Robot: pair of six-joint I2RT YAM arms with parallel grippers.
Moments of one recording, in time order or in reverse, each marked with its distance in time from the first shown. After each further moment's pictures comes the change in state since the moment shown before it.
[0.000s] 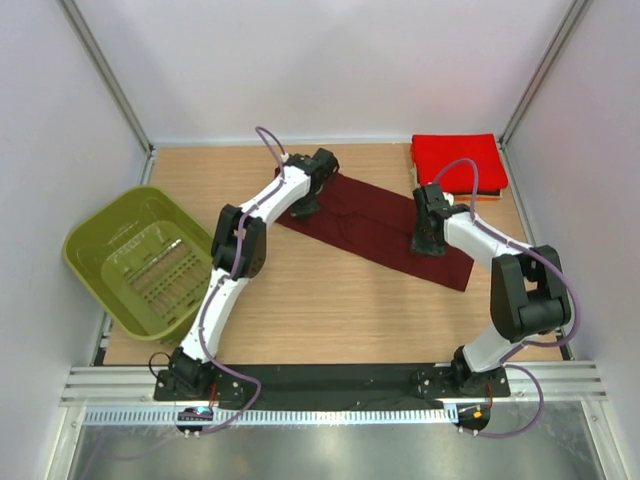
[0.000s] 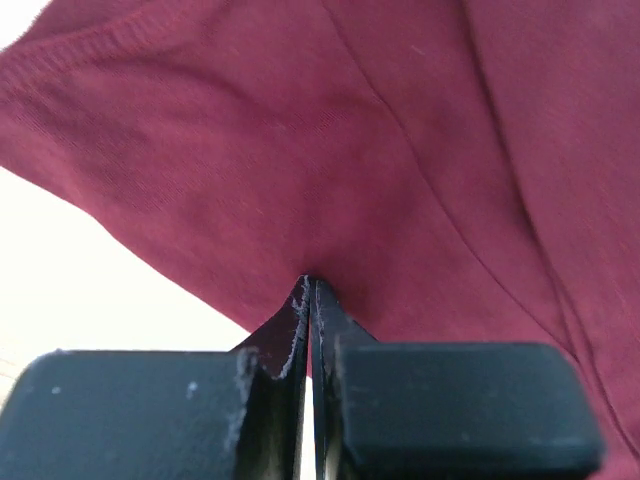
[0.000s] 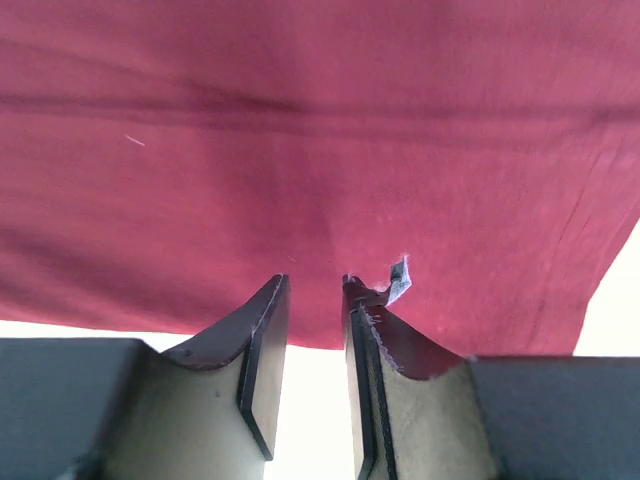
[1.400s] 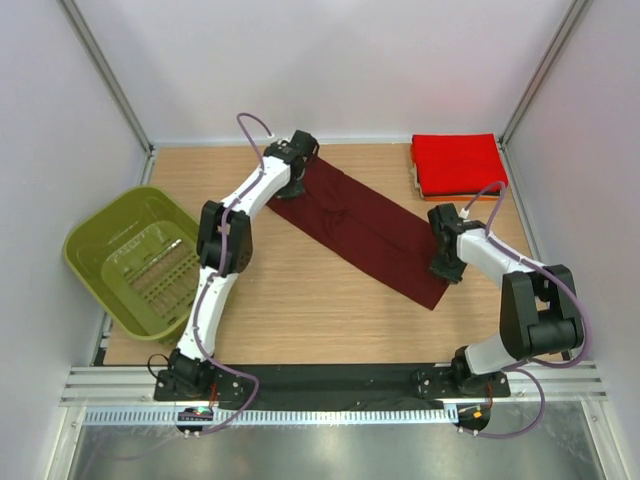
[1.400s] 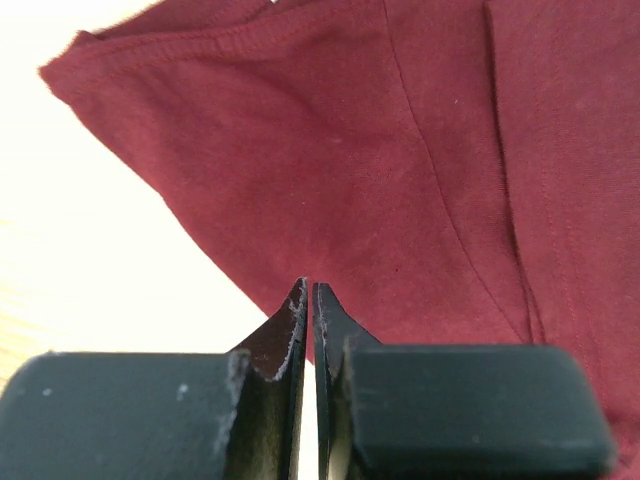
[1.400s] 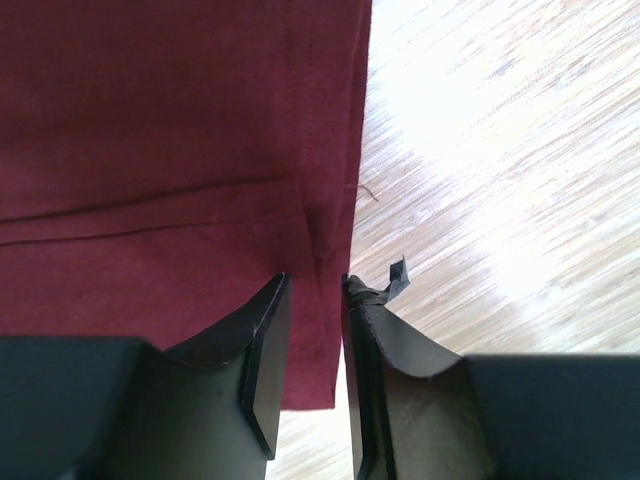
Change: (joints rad) left arm 0.103 -0.065 -0.032 0.162 0.023 0.193; right arm -0.076 -0.120 -0.175 -0.146 0.137 0.261
